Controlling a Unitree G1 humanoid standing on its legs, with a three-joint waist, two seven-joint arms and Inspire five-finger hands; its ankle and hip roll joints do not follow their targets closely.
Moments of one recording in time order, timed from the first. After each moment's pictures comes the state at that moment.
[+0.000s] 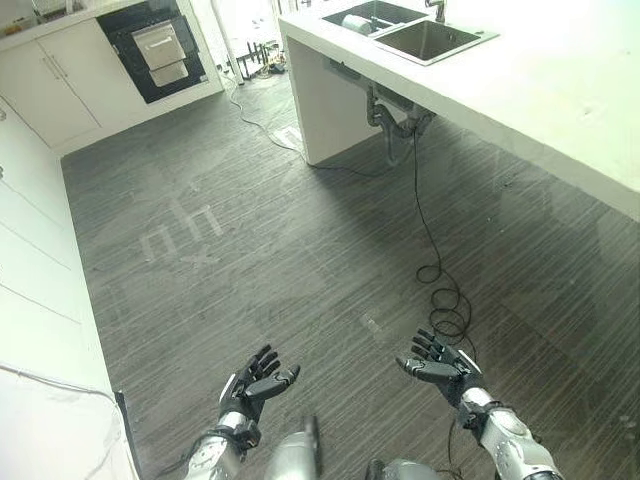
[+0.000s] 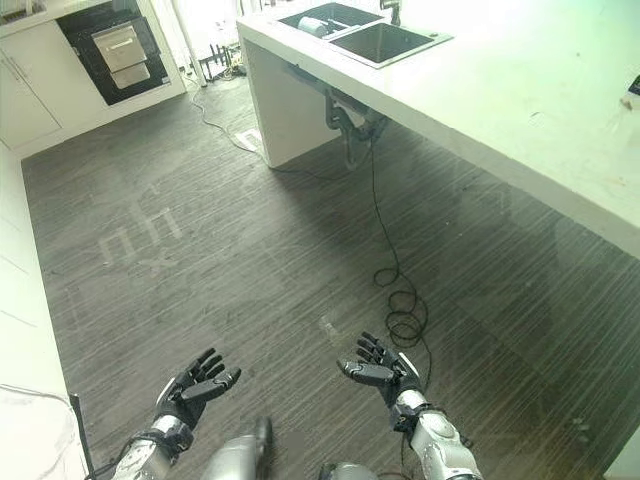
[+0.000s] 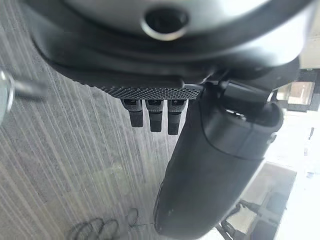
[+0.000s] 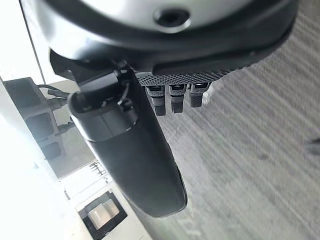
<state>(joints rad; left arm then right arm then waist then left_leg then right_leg) 0.10 0.26 -0.09 0.52 -0.66 -0.11 -0.09 -0.02 -0.34 0.17 0.54 0.63 -0.02 0.18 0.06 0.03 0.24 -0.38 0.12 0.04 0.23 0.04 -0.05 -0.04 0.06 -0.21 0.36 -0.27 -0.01</state>
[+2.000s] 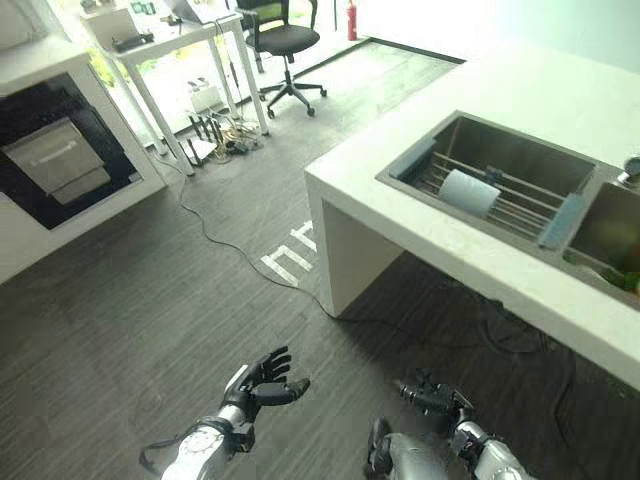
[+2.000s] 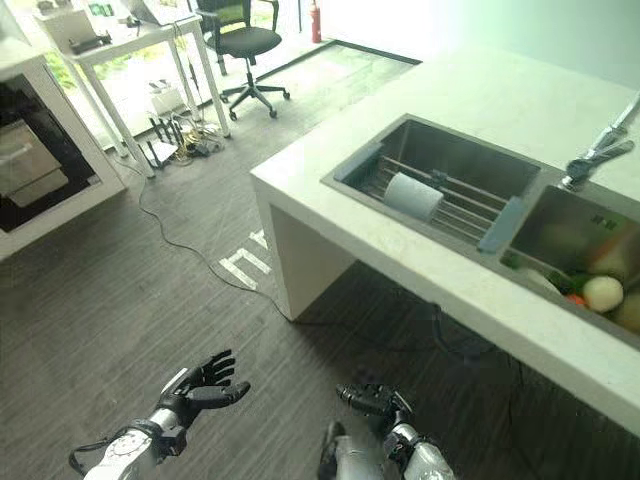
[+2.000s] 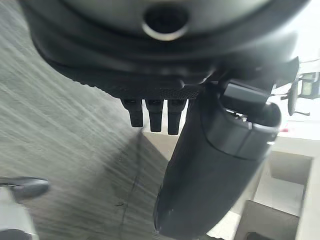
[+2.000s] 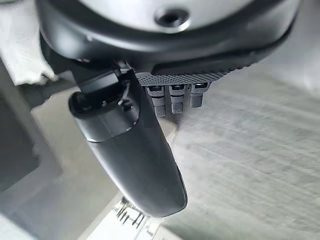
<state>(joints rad) 0.14 0.38 -0.16 0.36 -0.45 0.04 -0.16 0.04 -0.28 0.15 0.60 0.79 0.05 0.19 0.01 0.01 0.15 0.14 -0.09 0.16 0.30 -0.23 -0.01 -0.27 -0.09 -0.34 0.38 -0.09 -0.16</state>
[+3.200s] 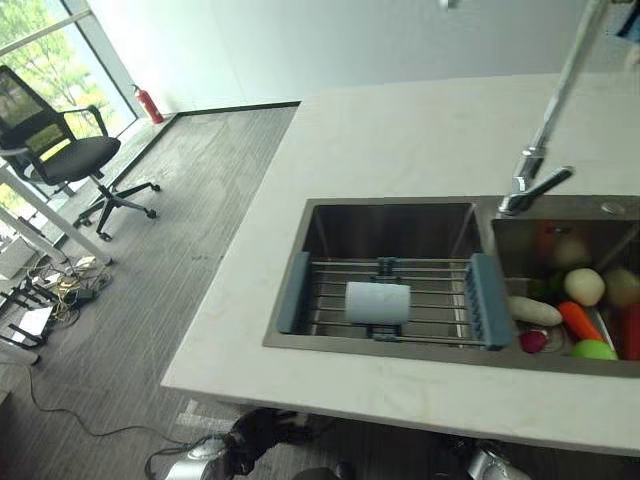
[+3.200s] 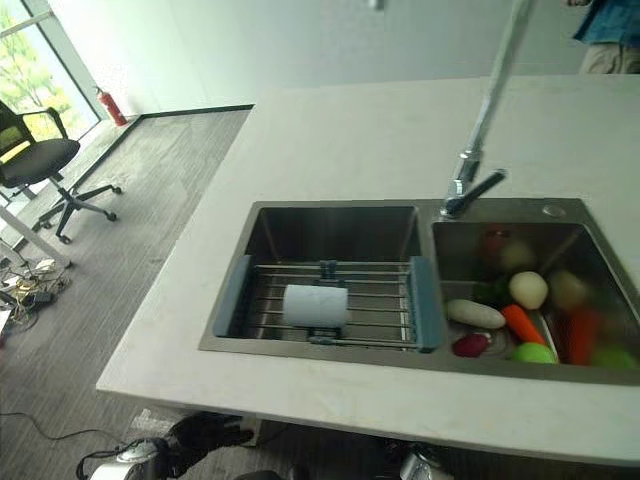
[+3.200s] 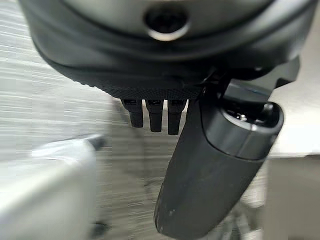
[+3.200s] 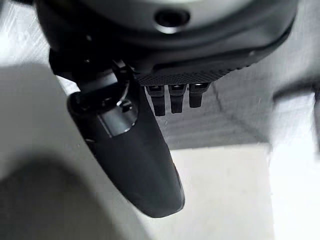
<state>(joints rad) 0.02 0.40 -0.32 0.75 -0.50 0.27 -0.30 -0.07 -0.24 0.20 0.95 0.63 -0.02 0.17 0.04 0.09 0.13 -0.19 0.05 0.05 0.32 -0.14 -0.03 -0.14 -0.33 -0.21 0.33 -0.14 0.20</state>
